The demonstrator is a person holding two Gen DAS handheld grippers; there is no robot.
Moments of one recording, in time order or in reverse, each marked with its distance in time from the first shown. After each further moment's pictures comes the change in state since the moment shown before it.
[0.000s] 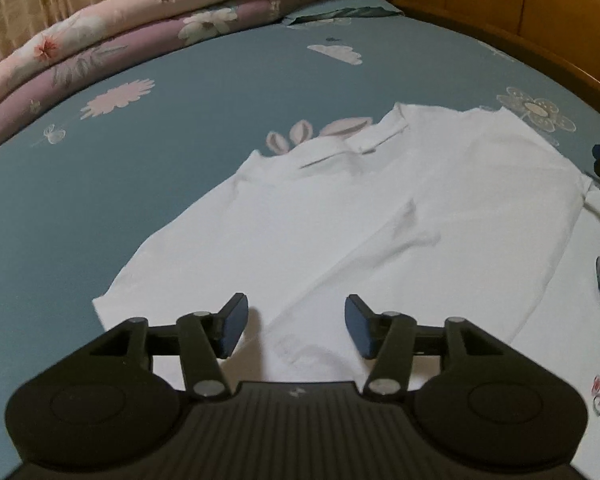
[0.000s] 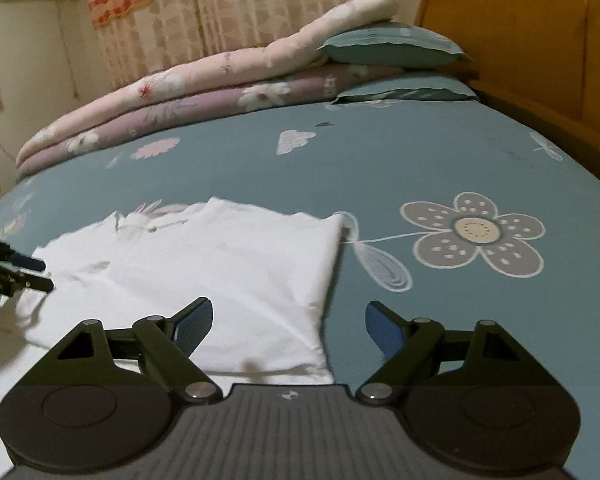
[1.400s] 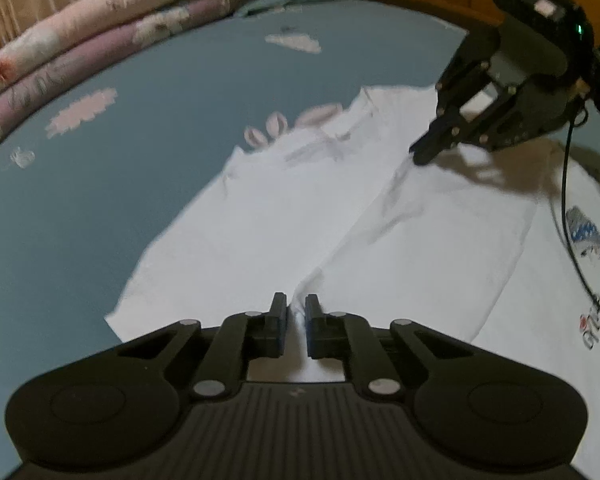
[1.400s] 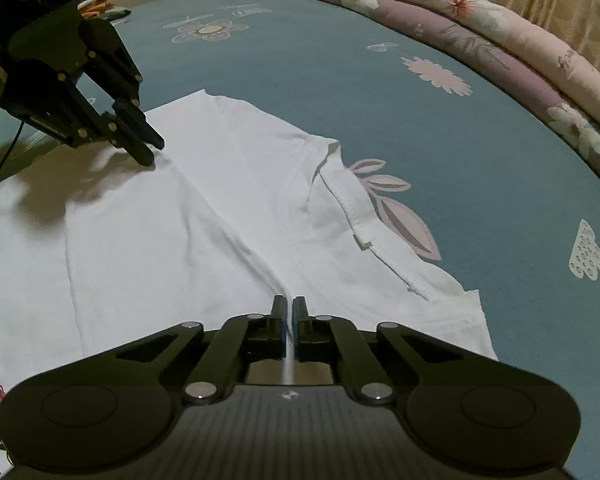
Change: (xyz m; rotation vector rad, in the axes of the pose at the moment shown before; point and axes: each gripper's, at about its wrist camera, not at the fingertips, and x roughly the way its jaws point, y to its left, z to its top) left arm -0.023 0.019 0.008 0.138 0.011 -0.101; right arm 0.149 0.135 0.080 -0.789 0.308 0.492
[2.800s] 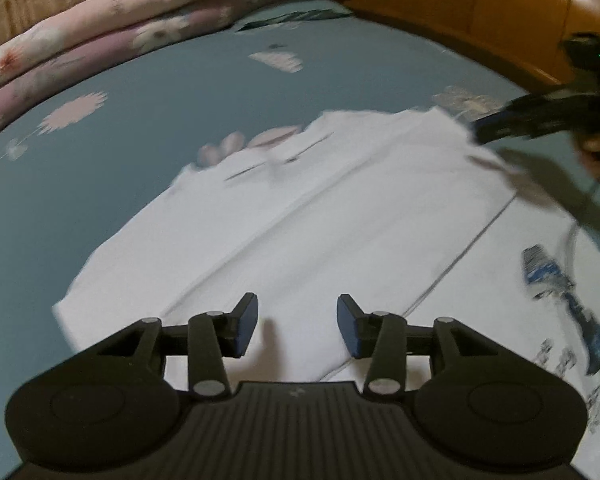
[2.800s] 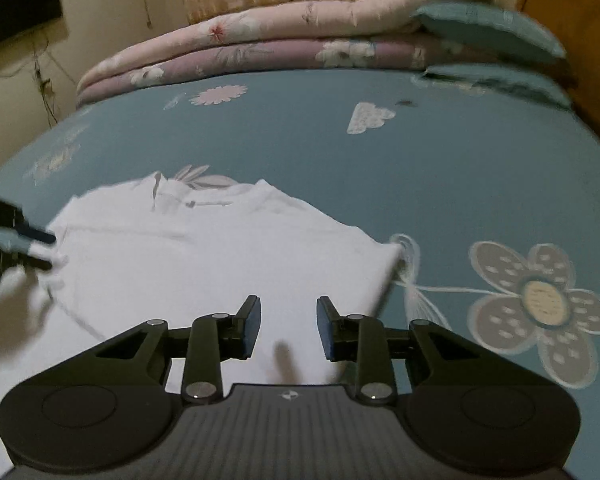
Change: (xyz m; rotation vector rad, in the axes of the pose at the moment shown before) left arm 0.002 -0.064 0.013 -0.064 -0.026 -0.043; right arm -0.104 -0.031 -0.129 0.667 -0.158 -0.240
